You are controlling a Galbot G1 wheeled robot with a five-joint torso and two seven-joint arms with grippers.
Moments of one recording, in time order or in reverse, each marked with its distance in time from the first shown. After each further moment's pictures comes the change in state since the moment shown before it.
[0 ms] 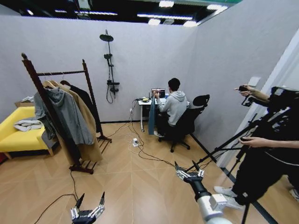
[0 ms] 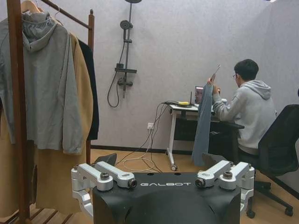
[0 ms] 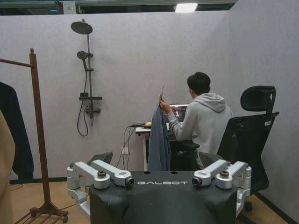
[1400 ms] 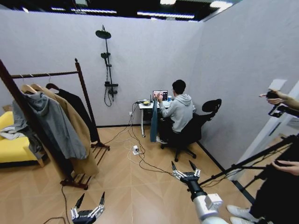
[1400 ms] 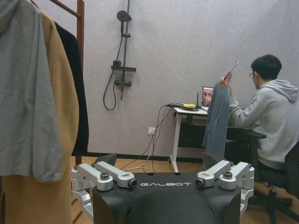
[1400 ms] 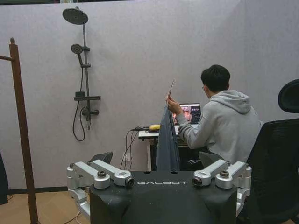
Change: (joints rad) left arm 0.000 0.000 0.000 0.000 0.000 0.000 0.000; right arm 0.008 0.019 -0.040 -0.011 -0.031 0.010 -0.001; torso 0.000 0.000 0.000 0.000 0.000
